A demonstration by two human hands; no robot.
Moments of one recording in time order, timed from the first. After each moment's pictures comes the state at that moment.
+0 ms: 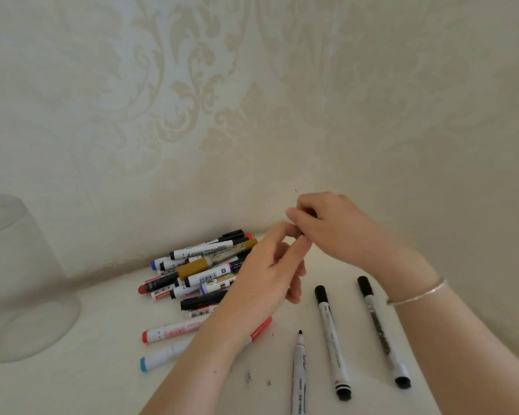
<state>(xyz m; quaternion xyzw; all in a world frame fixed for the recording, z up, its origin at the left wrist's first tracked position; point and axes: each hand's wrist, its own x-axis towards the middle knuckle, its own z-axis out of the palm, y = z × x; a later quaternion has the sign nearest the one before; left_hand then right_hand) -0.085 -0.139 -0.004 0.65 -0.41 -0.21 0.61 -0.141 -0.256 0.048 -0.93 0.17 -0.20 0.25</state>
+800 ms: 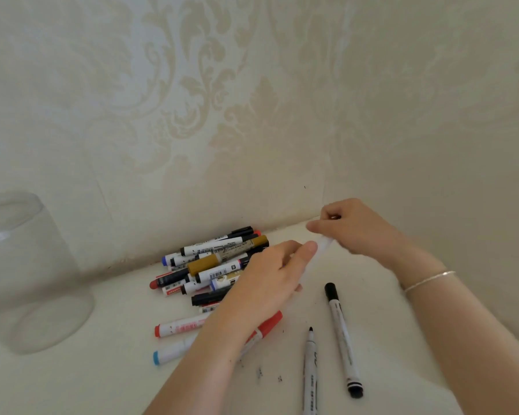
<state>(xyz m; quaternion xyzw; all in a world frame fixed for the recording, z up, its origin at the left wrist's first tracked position) -0.068 -0.138 -0.021 0.77 -0.44 -0.14 0.44 -0.134 -0.292 0.024 -0.88 0.23 -0.17 0.38</state>
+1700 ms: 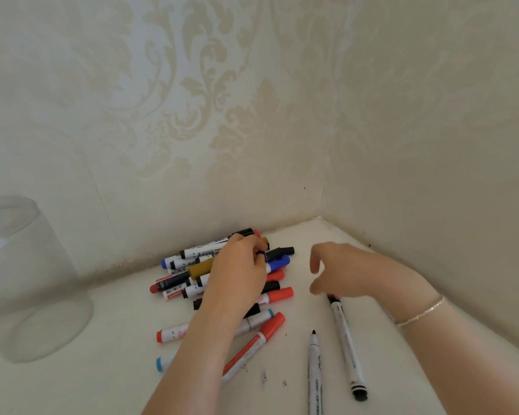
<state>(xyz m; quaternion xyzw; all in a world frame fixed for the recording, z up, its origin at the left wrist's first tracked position) -0.031 -0.131 -0.031 0.86 -0.34 0.02 0.38 -0.139 -0.250 0.019 -0.94 0.26 0.12 0.18</state>
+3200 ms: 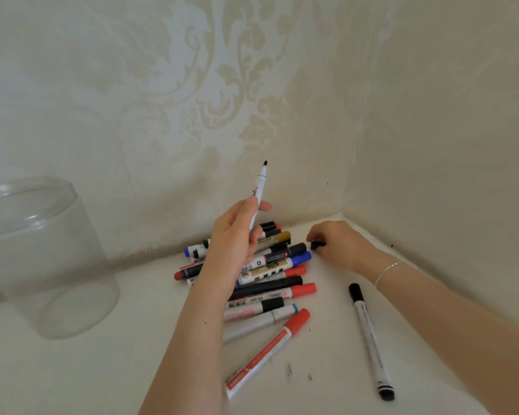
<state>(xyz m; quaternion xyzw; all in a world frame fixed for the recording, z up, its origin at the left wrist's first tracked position) -0.008 -0.101 -0.006 0.62 -0.26 -0.17 0.72 -0.067 -0.304 -0.041 -0.96 0.20 -0.09 0.15</state>
